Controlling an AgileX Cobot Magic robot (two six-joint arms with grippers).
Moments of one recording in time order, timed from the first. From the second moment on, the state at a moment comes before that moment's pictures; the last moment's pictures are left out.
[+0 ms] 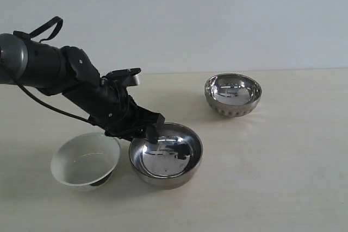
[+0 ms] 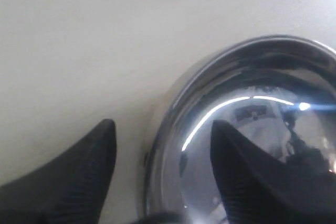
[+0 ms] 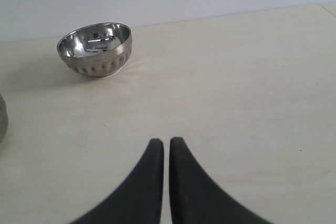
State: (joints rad) left arm -0.43 2.04 -1.31 -0.59 0.57 0.39; right arm 0.07 0.01 0.00 -0.01 0.35 0.14
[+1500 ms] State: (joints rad) left arm -0.36 1.10 -0.65 -0.63 0.37 0.42; right arm 0.07 0.01 0.00 -0.01 0.35 0.14
